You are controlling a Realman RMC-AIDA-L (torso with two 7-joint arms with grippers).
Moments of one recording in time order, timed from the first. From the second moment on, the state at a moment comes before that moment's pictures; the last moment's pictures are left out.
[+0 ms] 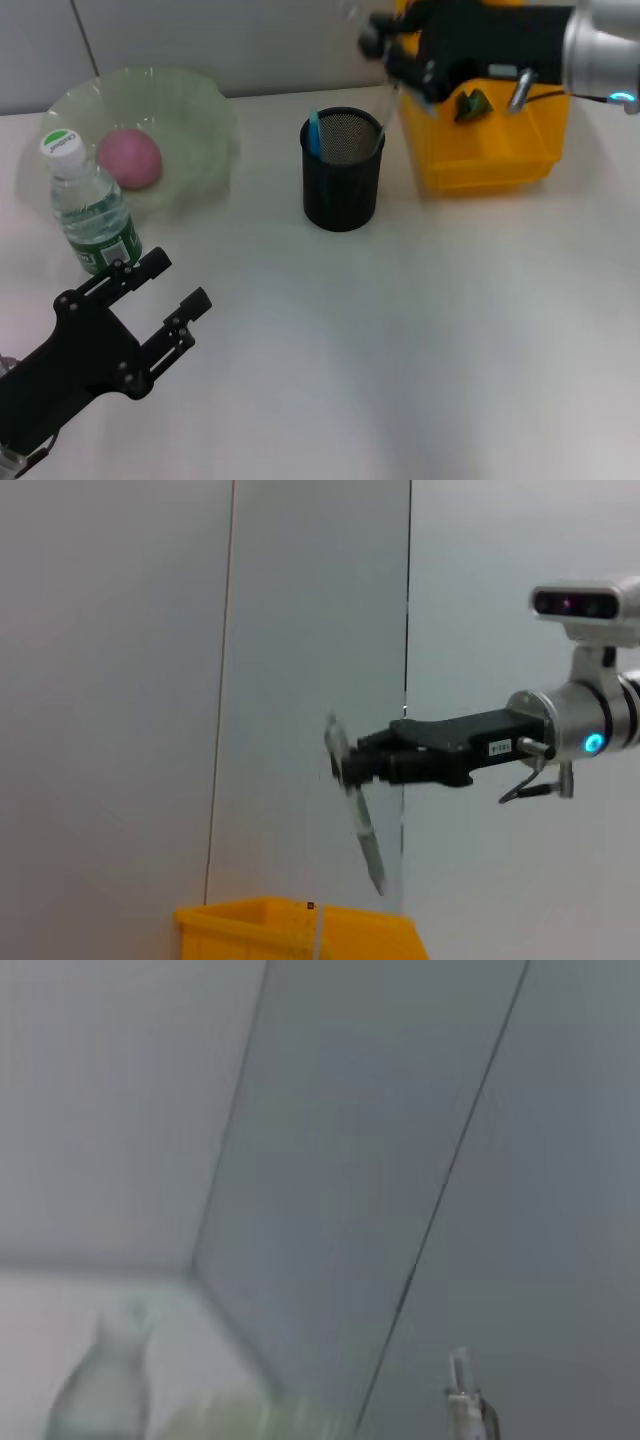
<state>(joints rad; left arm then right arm) -0.17 -2.06 1.47 0.38 0.83 1.58 -0.62 0.43 2.08 -1.16 -1.26 -1.68 -1.12 1.43</state>
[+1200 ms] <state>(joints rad) -0.17 -2.06 1.47 0.38 0.84 1.62 -0.62 0.71 2.09 -1.18 -0.25 -0.81 -1.17 0.68</state>
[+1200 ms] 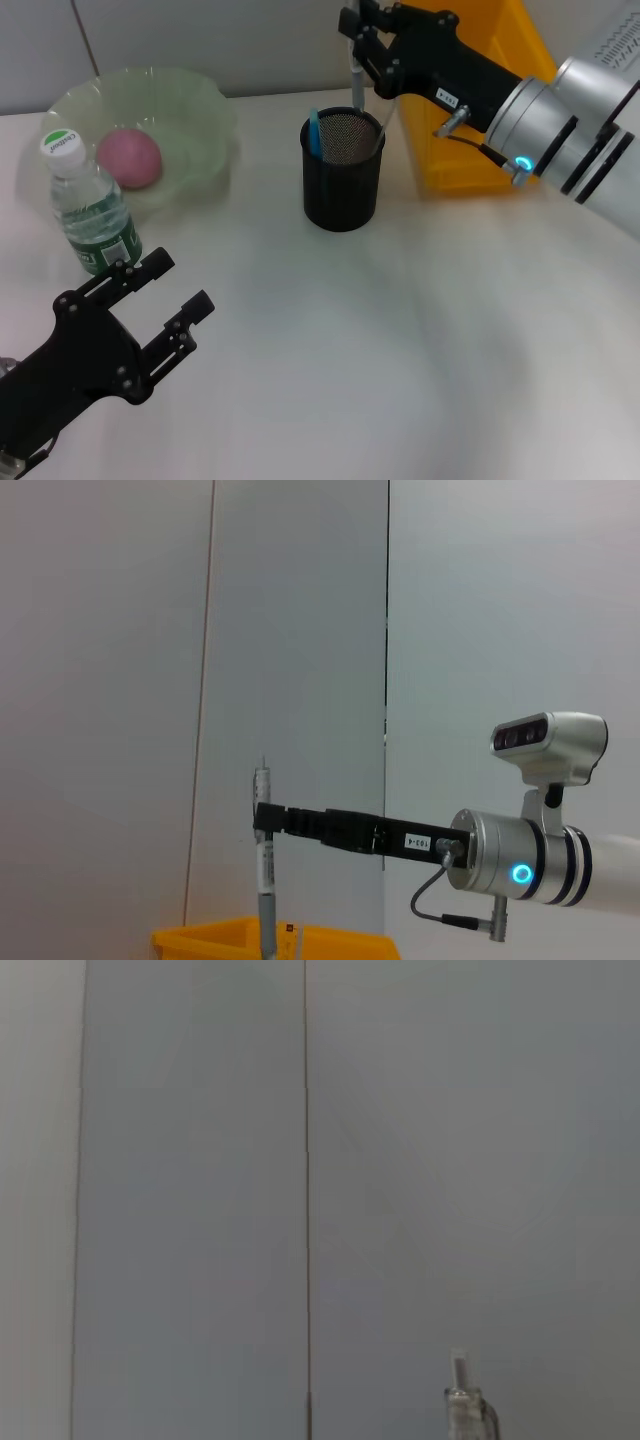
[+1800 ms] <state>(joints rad) -0.16 -2.06 1.47 0.38 0.84 1.62 -0.62 0.73 2.09 -1.18 -0.20 -0.80 -1.17 0.68</state>
